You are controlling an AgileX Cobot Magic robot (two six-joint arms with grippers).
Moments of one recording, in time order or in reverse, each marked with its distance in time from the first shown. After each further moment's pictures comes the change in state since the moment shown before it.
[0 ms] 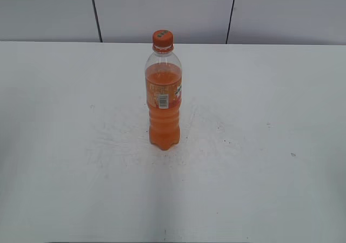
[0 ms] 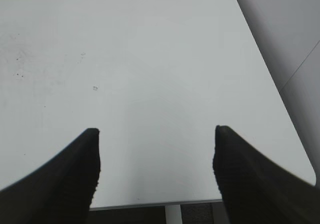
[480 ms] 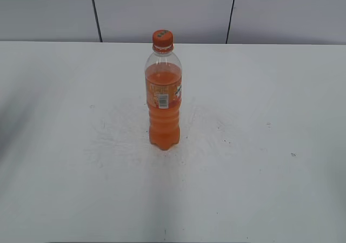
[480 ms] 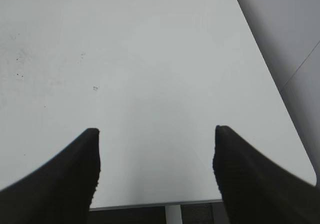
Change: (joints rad) left arm 0.000 0.530 0.000 -0.023 -0.506 0.000; right arm 0.000 0.000 0.000 -0.008 0.000 0.000
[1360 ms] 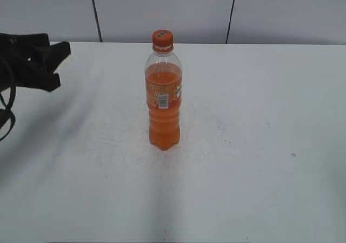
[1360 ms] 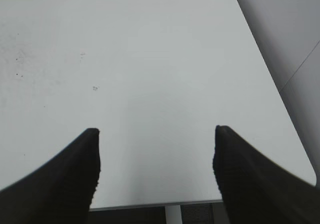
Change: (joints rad) left arm -0.042 0.672 0.104 0.587 -0.910 -0.288; right arm 0.000 0.000 0.000 0.000 0.000 0.000
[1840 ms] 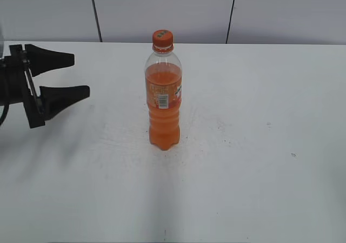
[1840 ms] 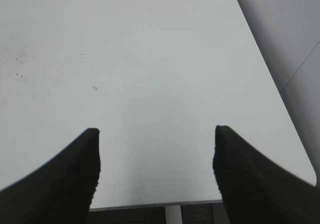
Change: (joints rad) left arm 0.209 0.211 -0.175 0.772 -0.265 -0.128; right arm 0.000 0.000 0.000 0.000 -0.001 0.000
